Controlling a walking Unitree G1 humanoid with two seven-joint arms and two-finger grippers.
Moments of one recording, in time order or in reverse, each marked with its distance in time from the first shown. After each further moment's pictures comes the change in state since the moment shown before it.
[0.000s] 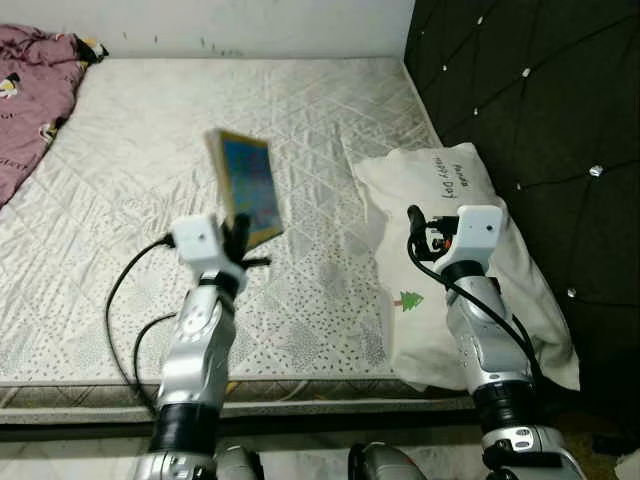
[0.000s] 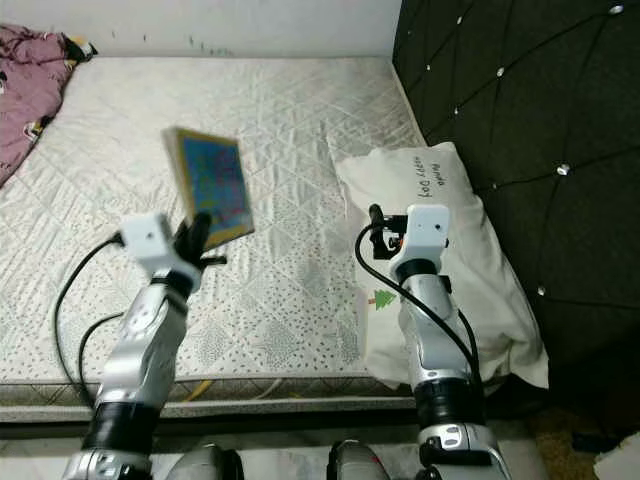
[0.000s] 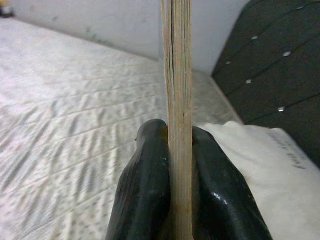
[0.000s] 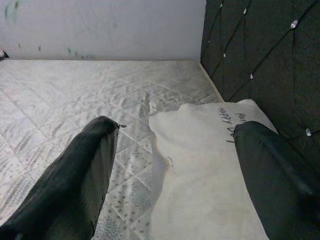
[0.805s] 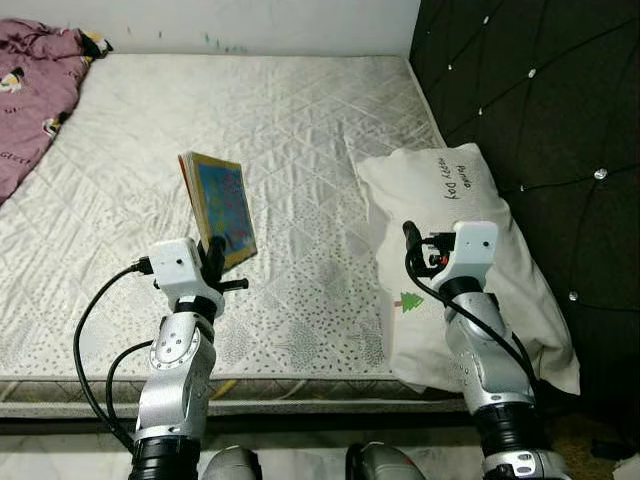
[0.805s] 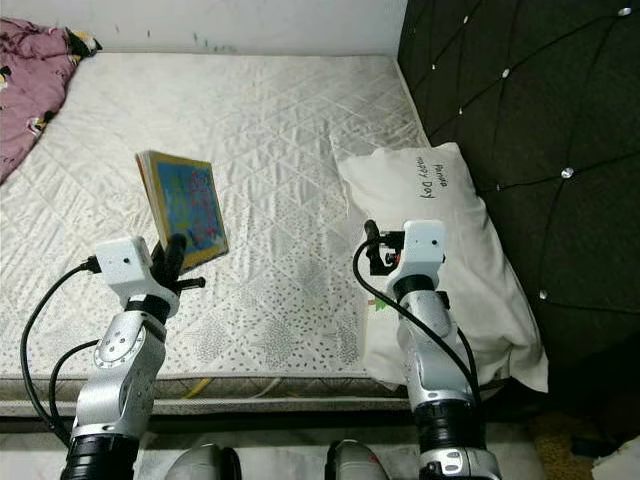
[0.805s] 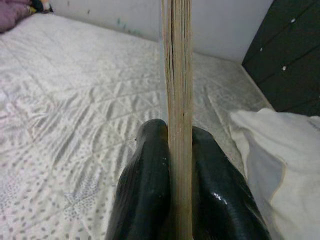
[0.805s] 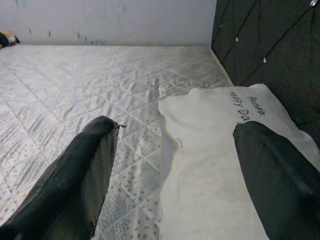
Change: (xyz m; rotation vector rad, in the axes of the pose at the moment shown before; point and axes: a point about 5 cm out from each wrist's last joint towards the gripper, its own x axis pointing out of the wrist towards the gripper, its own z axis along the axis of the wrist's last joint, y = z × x) left arm -0.023 0.020 -0.003 0.055 0.027 0.075; right arm -0.016 0.004 -0.010 0.014 0.043 0.032
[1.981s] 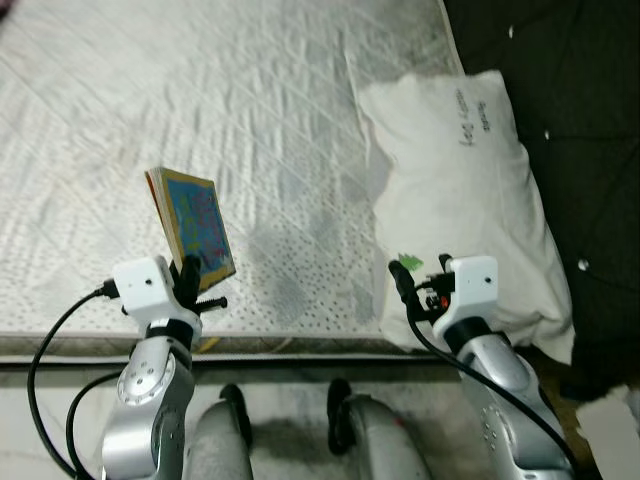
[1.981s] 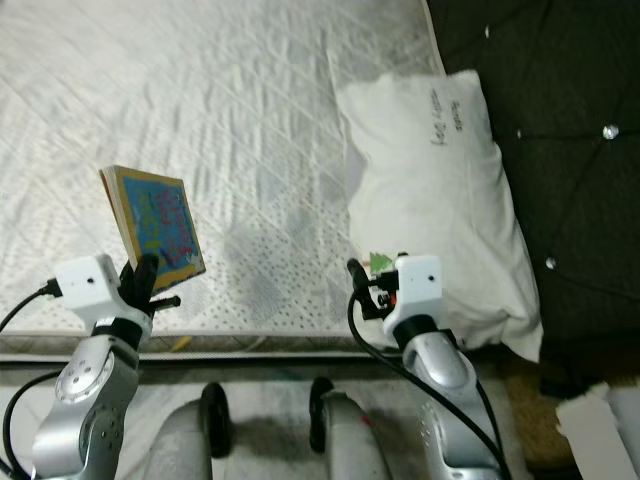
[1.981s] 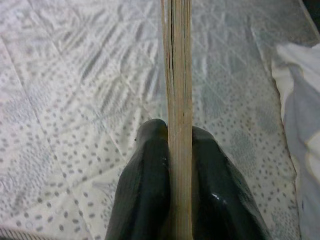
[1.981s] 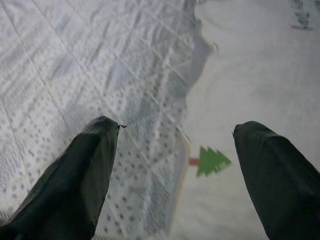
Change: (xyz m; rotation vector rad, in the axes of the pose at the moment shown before) left arm -0.042 0.012 0.015 -0.011 0.044 0.101; right arm -0.060 0.011 0.004 -0.023 0.101 0.171
